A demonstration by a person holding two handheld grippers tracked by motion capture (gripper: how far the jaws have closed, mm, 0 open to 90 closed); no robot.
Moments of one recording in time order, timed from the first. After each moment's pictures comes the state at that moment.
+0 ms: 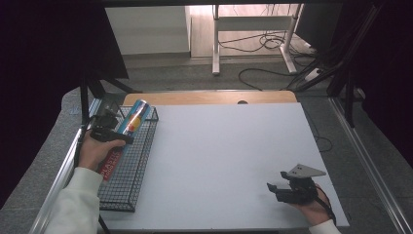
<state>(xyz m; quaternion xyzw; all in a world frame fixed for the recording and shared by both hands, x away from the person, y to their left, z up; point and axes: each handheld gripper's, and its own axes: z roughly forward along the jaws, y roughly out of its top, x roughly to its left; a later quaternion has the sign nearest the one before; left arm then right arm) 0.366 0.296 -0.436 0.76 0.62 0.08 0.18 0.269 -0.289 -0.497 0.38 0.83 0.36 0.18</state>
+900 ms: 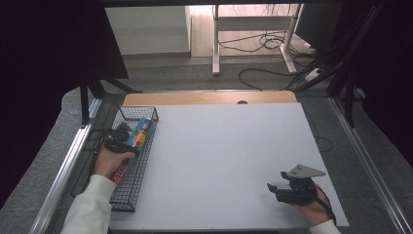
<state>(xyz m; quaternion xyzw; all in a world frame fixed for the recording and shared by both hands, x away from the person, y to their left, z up) 0.368 0.274 -0.489 0.76 0.64 0.10 0.11 0.269 -0.289 -0.498 0.38 0.83 0.36 0.18</state>
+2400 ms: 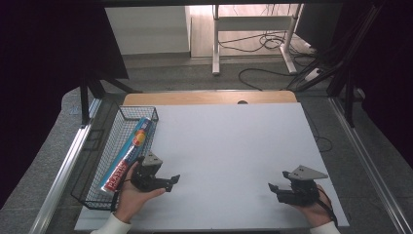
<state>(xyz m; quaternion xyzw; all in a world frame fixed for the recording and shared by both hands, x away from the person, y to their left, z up) 0.257 0.166 -0.484 0.82 0.44 0.11 0.35 0.264 -0.290 -0.495 0.38 0.83 0.37 0.20</state>
